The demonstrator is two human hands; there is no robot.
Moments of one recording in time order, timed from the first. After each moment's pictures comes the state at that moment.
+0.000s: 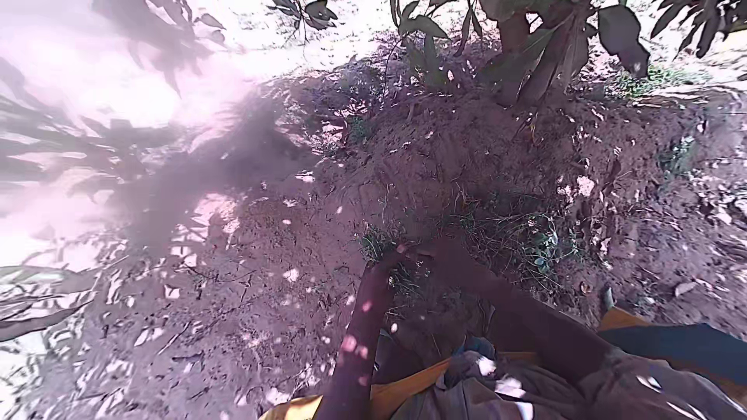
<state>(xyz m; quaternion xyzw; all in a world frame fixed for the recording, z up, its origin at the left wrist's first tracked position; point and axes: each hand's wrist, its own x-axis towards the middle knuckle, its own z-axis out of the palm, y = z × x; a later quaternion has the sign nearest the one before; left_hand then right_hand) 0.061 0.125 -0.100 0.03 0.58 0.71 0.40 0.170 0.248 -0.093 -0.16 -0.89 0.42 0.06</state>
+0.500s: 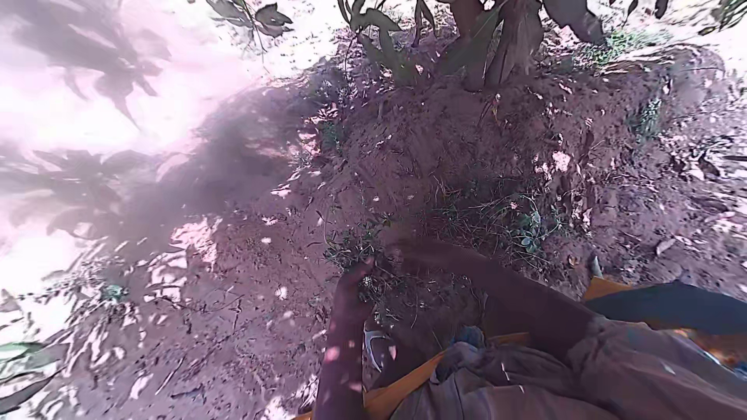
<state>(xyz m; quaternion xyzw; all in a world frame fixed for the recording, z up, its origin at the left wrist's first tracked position) 0.067 0.113 -0.081 0.08 0.55 0.72 0.40 0.171 0.263 -0.090 -0.20 -0.67 0.71 -0.08</state>
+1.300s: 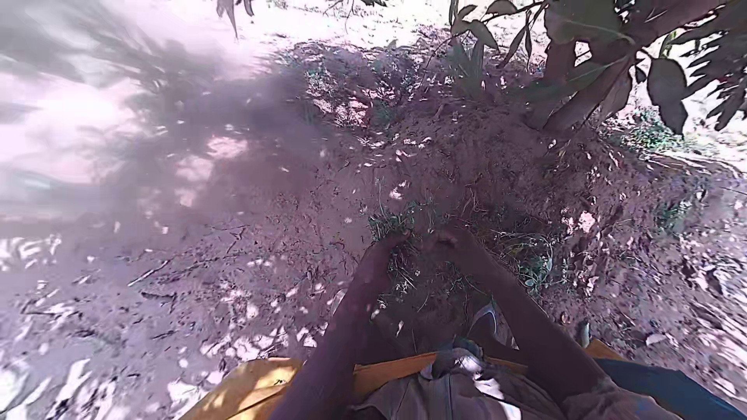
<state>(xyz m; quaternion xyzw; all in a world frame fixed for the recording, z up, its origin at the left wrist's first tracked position) 0.055 0.125 -0.092 -0.05 0.56 0.70 0.43 0.172 0.268 -0.079 -0.14 -0.82 0.55 0.02</state>
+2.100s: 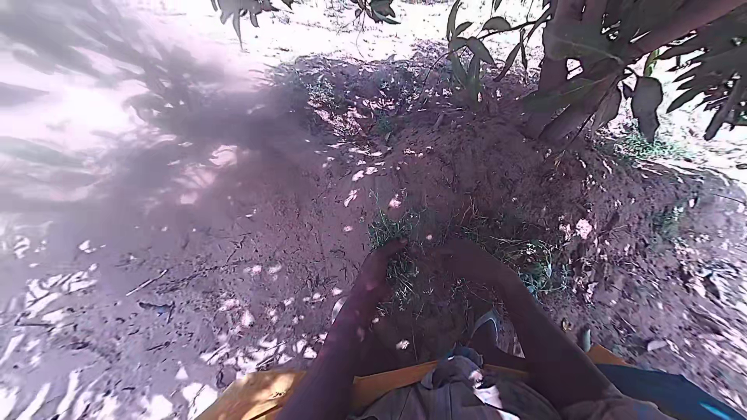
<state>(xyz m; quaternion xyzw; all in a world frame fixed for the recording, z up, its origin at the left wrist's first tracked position) 0.049 0.121 -0.095 -0.04 0.54 0.71 0.45 0.168 0.281 -0.065 -0.15 -0.91 0.35 -0.18</state>
